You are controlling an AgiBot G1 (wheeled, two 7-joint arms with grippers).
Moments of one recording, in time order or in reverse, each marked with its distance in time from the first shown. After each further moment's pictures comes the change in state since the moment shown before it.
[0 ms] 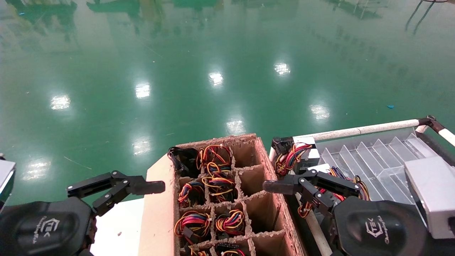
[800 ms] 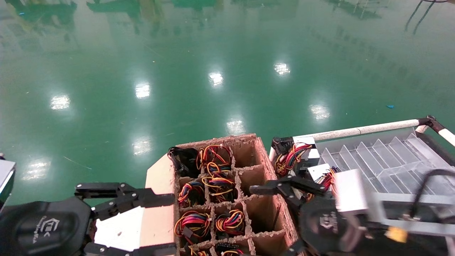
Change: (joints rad) left arm -0.001 0.000 0.001 0.001 0.000 0.000 0.001; right arm 0.091 -0.112 -0.101 -0.071 -0.243 0.059 -0.077
